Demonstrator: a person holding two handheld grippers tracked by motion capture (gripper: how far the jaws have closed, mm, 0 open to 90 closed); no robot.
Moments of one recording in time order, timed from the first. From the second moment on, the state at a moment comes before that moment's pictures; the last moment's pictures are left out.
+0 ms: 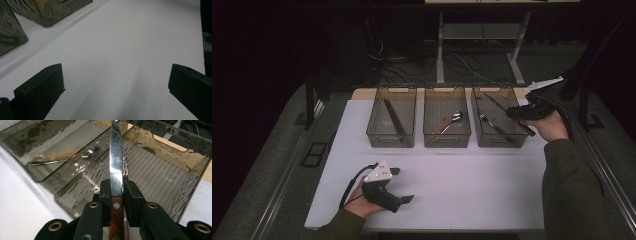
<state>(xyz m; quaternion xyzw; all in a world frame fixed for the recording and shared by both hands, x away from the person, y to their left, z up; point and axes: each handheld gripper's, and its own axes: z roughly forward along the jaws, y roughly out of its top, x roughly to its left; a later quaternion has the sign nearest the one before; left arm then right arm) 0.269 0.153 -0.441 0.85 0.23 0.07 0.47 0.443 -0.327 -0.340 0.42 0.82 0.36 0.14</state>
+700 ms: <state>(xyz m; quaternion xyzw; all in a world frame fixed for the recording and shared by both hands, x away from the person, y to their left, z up) 0.269 0.153 -0.441 0.84 0.23 0.07 0.48 0.484 -0.324 -0.374 0.47 0.81 0.32 0.13</state>
